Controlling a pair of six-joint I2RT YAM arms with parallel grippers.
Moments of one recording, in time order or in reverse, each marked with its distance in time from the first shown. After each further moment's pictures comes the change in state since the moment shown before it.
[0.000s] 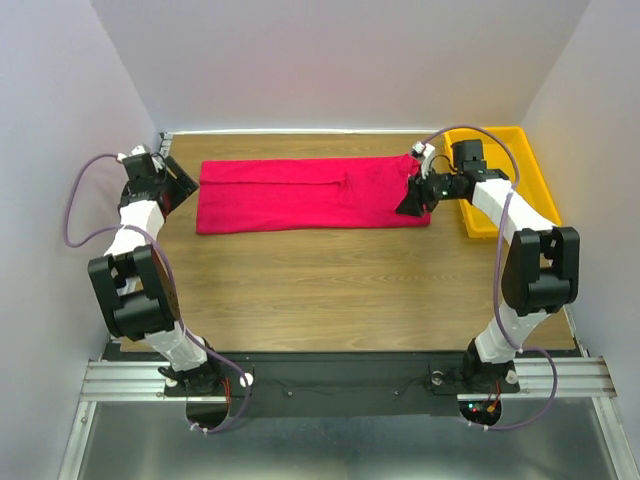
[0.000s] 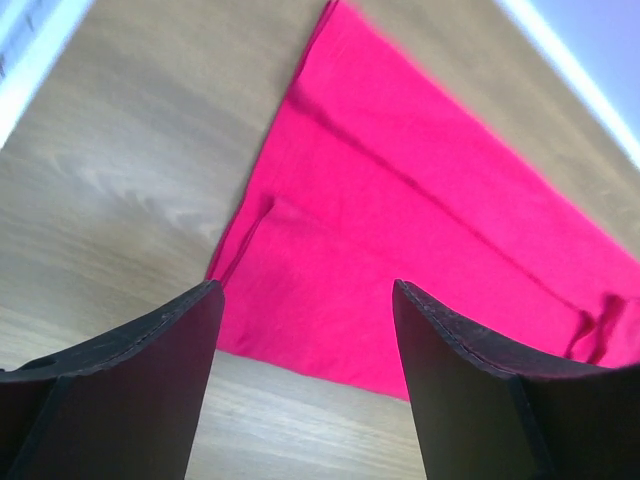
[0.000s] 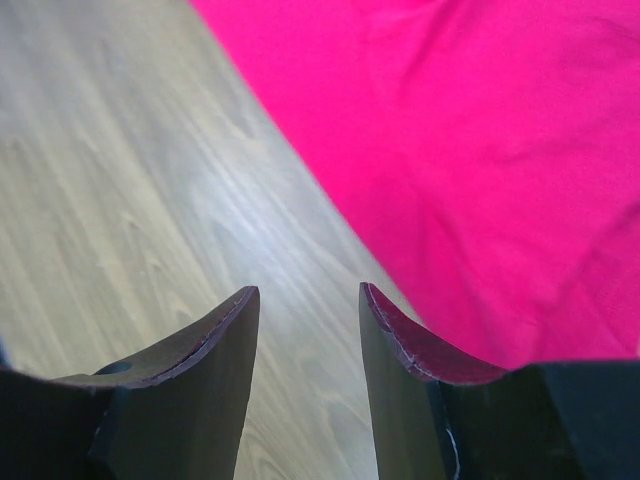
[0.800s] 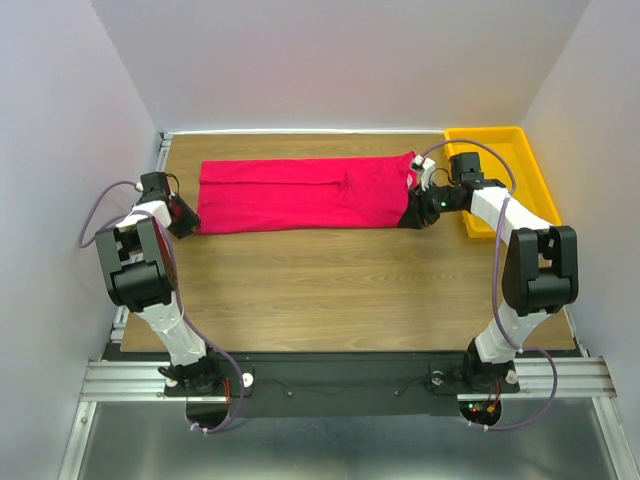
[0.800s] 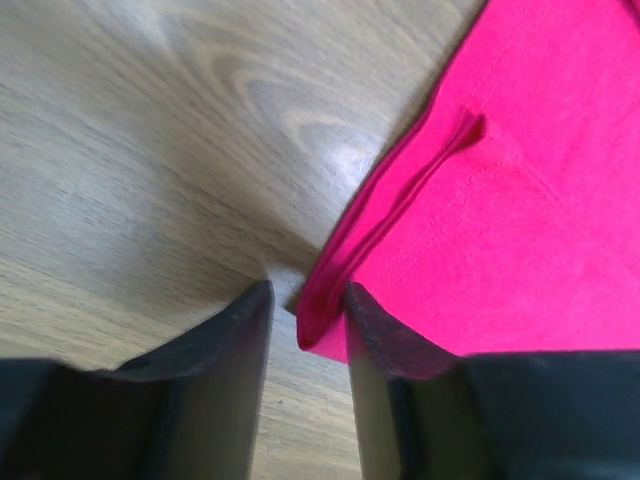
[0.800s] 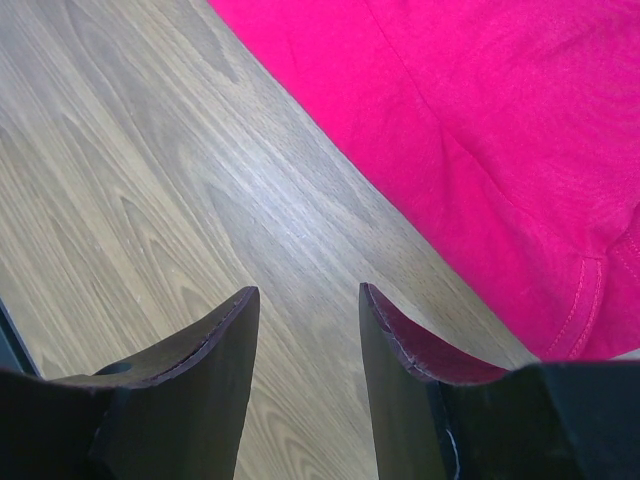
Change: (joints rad) left arm 0.000 0.251 -0.021 -0.093 -0.081 0.023; right arm 0.014 0.005 -0.103 0.007 0.047 0.064
